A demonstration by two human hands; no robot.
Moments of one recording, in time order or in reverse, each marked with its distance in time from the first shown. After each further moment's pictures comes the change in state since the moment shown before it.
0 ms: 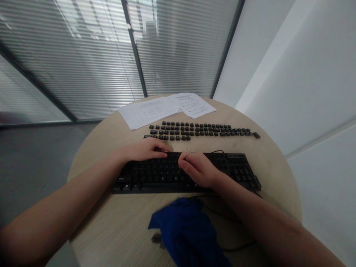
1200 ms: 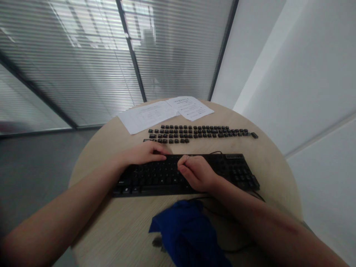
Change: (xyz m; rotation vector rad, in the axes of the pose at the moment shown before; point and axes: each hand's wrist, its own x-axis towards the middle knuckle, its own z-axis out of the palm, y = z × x) left_hand -0.001 -0.001 -0.002 -0.043 -0.033 0.028; right_hand -0.001 -0.001 0.009 -0.168 0.180 -0.299
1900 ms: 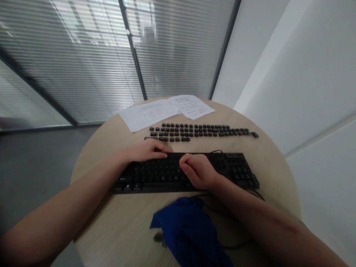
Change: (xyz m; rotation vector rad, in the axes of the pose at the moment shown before) left_hand 0.002 -0.005 0.001 0.001 0.017 -0.003; right_hand 0.000 -0.005 -0.002 0.002 0.016 0.014
